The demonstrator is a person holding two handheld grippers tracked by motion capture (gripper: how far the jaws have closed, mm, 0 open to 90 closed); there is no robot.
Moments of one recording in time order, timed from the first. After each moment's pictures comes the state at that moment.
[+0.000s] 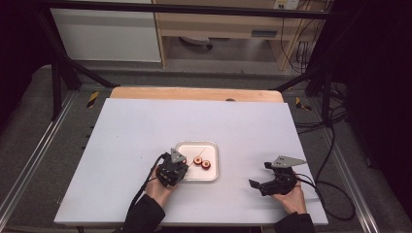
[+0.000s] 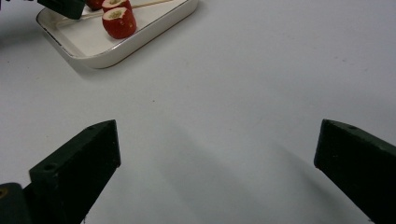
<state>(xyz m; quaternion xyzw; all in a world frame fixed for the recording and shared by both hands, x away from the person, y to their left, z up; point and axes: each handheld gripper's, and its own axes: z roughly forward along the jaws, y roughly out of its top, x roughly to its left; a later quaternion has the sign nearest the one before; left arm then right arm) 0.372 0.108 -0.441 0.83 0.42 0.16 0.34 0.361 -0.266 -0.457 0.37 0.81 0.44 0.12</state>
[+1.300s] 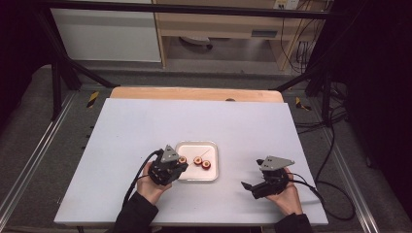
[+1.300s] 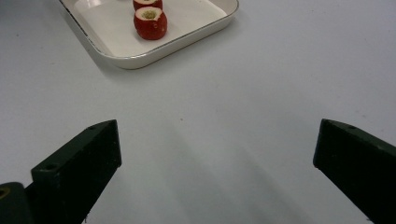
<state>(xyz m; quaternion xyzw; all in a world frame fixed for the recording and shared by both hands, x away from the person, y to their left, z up) 0.362 0.123 -0.405 0.85 0.34 0.13 0.39 0.354 -0.230 -0.436 0.28 0.85 0.40 0.17</state>
